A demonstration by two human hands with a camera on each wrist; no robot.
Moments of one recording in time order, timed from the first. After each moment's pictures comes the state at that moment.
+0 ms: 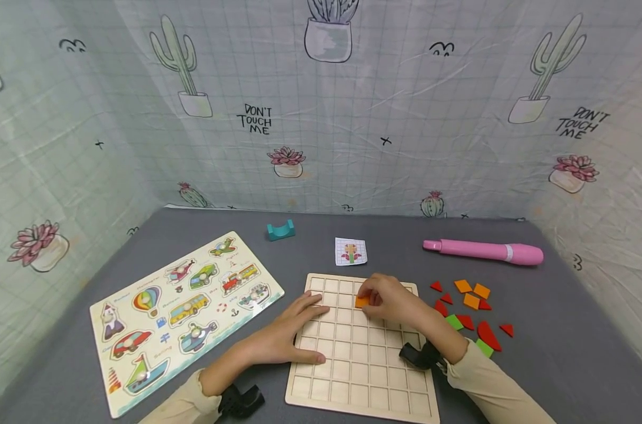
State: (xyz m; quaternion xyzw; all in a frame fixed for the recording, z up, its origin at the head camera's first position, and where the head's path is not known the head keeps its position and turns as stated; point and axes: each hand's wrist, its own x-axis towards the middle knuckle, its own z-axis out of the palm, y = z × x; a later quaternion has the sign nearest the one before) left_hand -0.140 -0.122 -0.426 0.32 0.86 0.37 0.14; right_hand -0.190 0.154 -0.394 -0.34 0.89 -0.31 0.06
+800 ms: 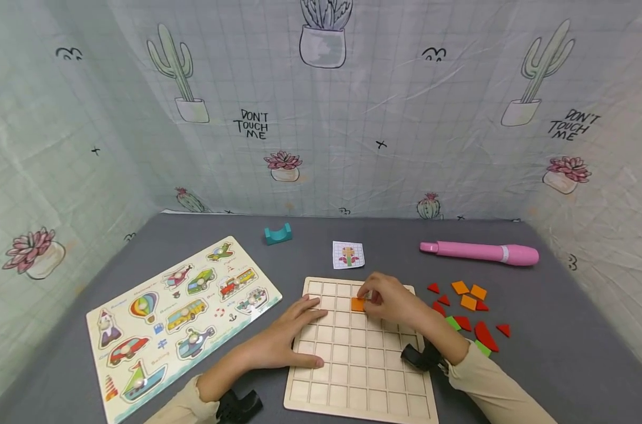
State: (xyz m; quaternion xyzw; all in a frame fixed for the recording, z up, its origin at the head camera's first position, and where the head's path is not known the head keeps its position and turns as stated) left_hand -0.140 -0.123 -0.424 0.32 0.86 0.36 0.14; right_hand -0.191 0.160 -0.394 -0.34 0.89 -0.31 0.04
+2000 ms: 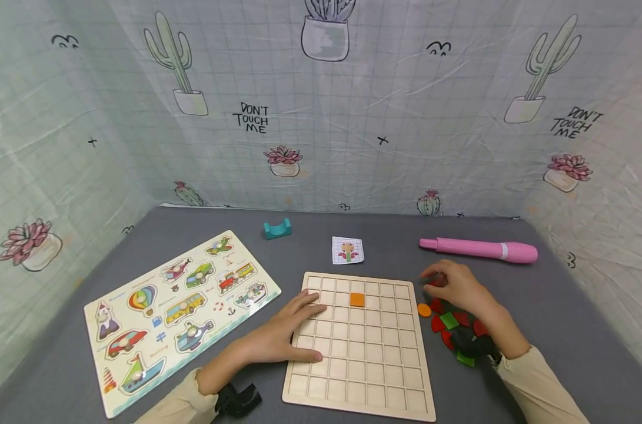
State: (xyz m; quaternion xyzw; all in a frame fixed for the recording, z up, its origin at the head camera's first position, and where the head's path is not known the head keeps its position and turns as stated) left_hand -0.140 -0.124 -0.427 0.32 0.86 0.37 0.14; right_hand -0.196 0.262 -0.386 -0.21 0.93 -0.29 0.00
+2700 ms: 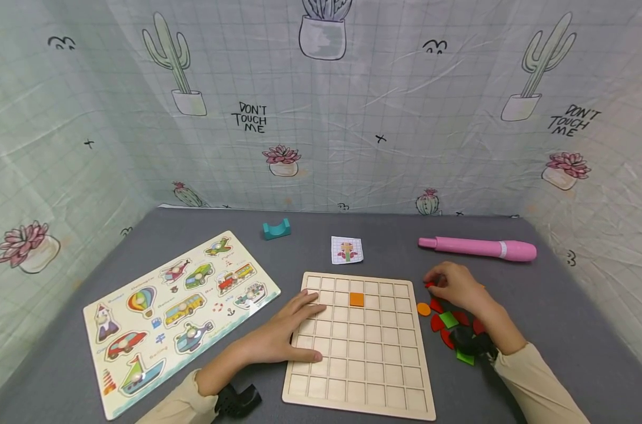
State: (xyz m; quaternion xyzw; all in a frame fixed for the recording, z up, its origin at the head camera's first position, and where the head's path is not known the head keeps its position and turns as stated) left_hand -0.140 -0.125 -0.427 0.32 0.86 0.37 0.14; right_hand -0.199 0.266 -0.393 -0.19 0.95 -0.26 0.01
